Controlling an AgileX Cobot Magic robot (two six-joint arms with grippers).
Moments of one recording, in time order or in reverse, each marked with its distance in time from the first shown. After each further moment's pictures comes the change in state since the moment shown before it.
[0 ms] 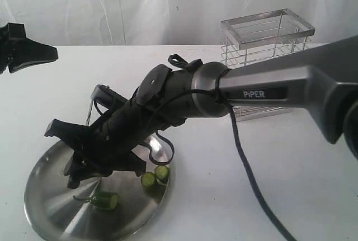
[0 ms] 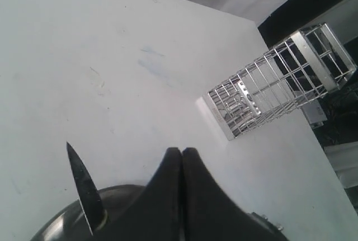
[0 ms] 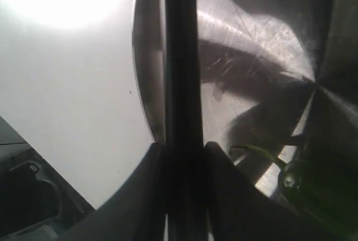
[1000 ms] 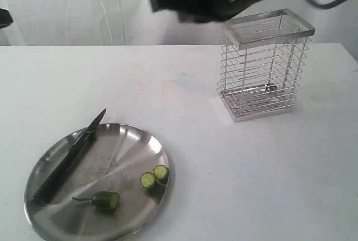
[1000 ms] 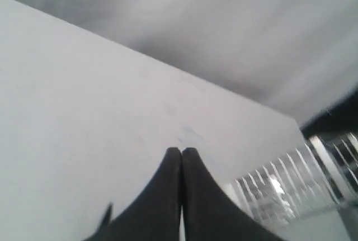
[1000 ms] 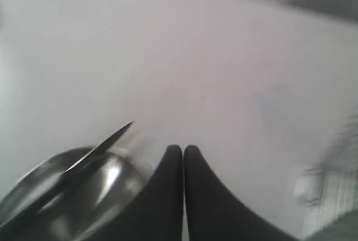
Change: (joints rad) left arm 0.000 -0.303 0.063 0.034 -0.342 -0.300; right arm -0.259 -0.554 -0.013 -0.947 -0.001 0.087
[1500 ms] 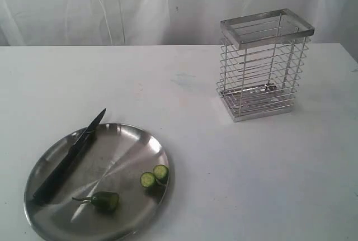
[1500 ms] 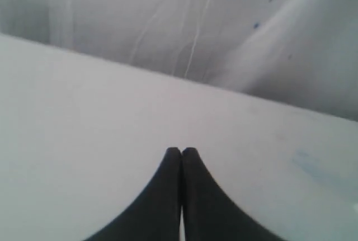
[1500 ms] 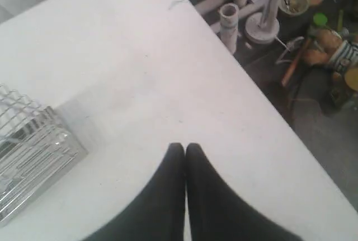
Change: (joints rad) left arm -0.099 -0.533 0.410 0.213 -0.452 0.038; right arm -0.894 -0.294 0.392 -0.095 0.036 0.115
